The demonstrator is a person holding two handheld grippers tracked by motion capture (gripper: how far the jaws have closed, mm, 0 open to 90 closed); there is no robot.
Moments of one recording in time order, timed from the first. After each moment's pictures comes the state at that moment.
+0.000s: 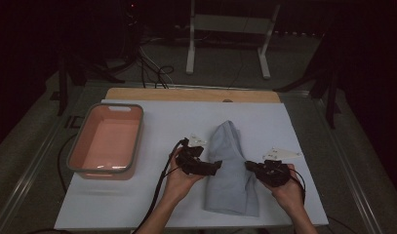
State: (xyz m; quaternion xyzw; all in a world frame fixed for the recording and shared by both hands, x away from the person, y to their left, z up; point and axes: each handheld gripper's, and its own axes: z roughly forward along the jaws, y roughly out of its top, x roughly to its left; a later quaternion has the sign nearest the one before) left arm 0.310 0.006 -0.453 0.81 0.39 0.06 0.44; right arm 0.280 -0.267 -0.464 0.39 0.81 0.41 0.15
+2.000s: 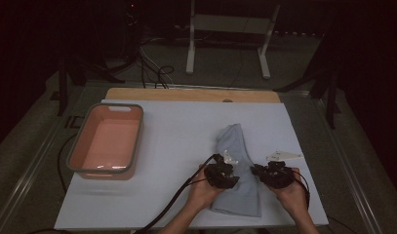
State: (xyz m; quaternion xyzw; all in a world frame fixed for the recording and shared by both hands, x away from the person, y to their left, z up) left arm 0.299 -0.072 -0.504 0.88 0.31 0.02 0.36; right arm 0.281 -0.282 -0.482 0.44 0.81 0.36 0.15
